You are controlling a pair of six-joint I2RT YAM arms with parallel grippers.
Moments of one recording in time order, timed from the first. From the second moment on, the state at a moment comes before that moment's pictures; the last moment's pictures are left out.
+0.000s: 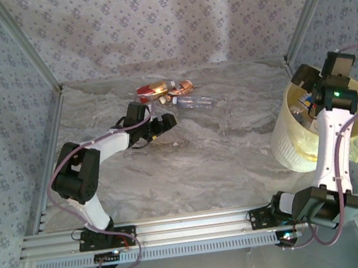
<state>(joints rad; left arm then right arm) -0.46 1.76 1.03 -0.04 0.41 -0.75 -0.39 1.21 1.41 -0.82 0.08 0.31</state>
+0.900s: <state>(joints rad) -0.44 1.59 0.96 -0.06 0.30 -0.75 0.12 1.19 1.44 -0.63 -0.23 0.27</state>
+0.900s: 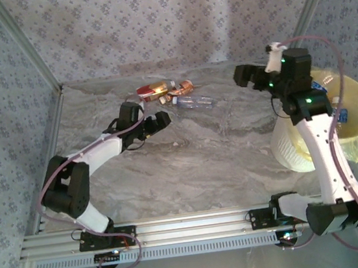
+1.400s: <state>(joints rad) -0.39 1.27 0.78 -0.12 -0.01 -0.75 0.33 1.76 1.62 -0.58 -0.19 0.07</state>
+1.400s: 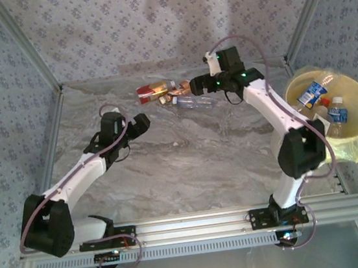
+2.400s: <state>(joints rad) -0.34 1.22 0.73 -0.17 -0.08 -0.75 0.39 2.54 2.34 -0.95 -0.13 -0.63</state>
